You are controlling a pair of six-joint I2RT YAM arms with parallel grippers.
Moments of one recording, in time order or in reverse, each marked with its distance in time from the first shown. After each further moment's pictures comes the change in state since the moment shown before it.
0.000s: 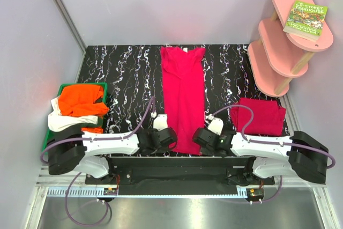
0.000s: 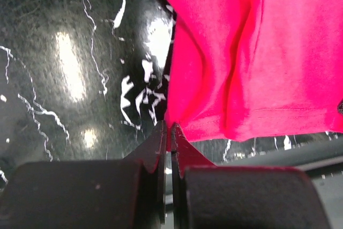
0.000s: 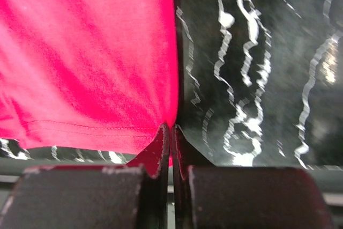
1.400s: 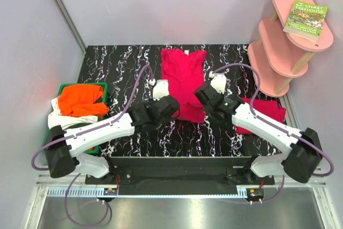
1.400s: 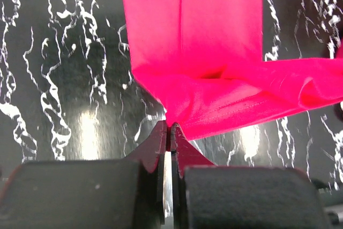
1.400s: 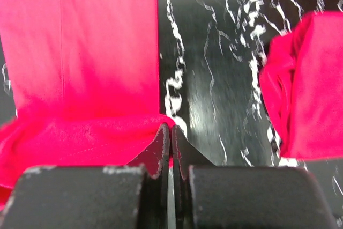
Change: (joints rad) left arm 0.138 -0.042 0.441 -0.237 -0.244 0.261; right arm -0.311 0.074 0.511 -0.209 0.266 -0.508
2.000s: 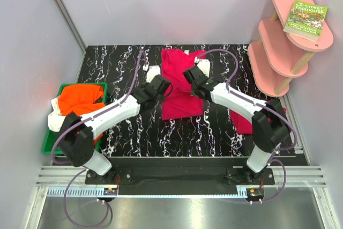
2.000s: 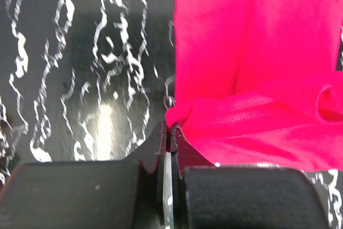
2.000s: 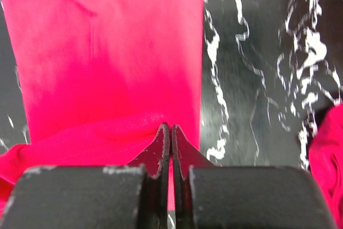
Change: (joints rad) left arm 0.313 0.183 0.030 0.160 0.109 0.171; right arm -0.135 0.406 0.248 0.208 -0.103 -0.155
